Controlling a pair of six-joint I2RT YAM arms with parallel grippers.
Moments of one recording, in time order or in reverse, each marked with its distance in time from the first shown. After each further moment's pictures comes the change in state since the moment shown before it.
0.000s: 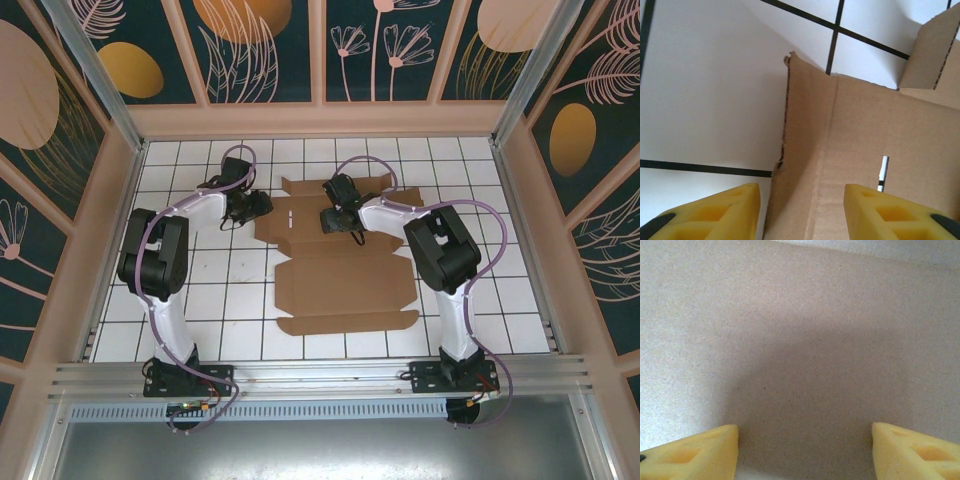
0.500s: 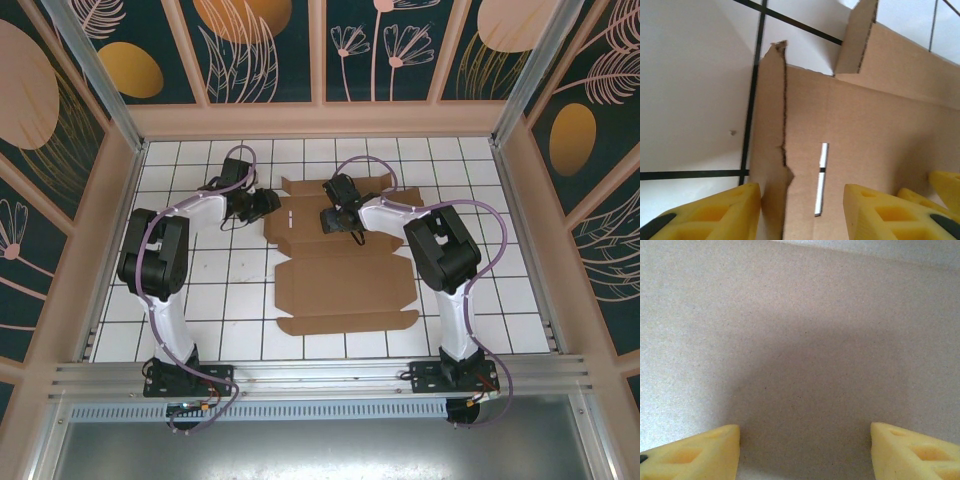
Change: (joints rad) left arm -0.012 0.000 -0.033 0.122 0.193 -0.058; right arm 0.000 0.001 0.002 -0.001 -0.003 -0.003
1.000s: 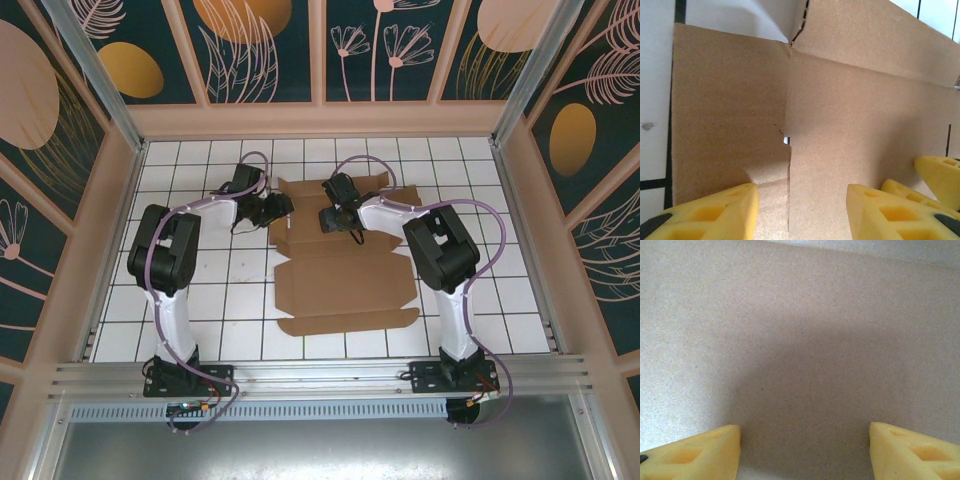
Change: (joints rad) left arm -0.040 0.051 -0.005 0.062 0.038 -0.029; right arm 0.000 0.008 0.014 -0.002 -0.013 -0.008
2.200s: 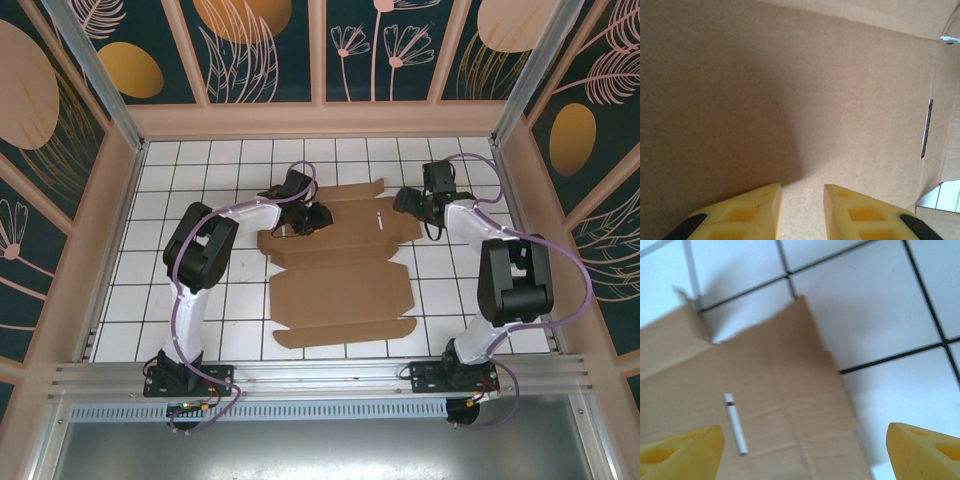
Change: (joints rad) left arm -0.248 0.161 0.190 -0.055 -0.045 -0.150; right arm -0.474 -0.417 -0.328 -0.008 -0.122 0.143
